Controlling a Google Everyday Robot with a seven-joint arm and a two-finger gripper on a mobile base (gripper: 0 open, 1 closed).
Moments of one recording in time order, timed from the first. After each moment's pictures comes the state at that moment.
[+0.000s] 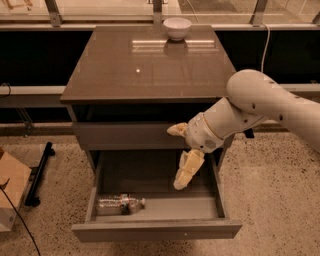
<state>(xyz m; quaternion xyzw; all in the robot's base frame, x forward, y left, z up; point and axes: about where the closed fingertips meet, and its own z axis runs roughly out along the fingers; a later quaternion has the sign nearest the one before) 0.496 -0.045 0.754 -0.66 0.66 0.27 0.24</state>
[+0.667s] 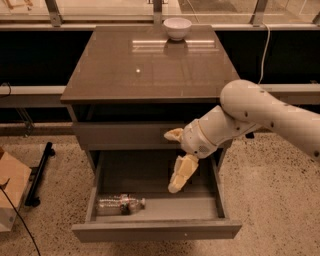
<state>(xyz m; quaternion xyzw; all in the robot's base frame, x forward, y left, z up) 0.499 -0.033 0.729 -0.65 0.66 0.28 0.24</state>
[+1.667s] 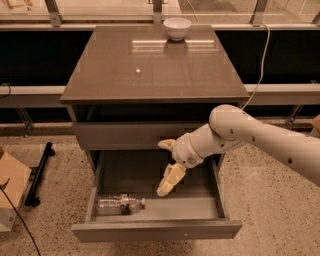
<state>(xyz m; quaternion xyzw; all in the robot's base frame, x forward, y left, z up) 0.527 -0.010 0.660 -0.62 0.67 0.31 0.27</state>
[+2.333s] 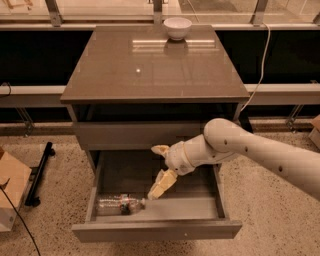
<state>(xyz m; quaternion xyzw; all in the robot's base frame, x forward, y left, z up) 0.530 0.015 0.632 -0.59 0.66 0.34 0.31</state>
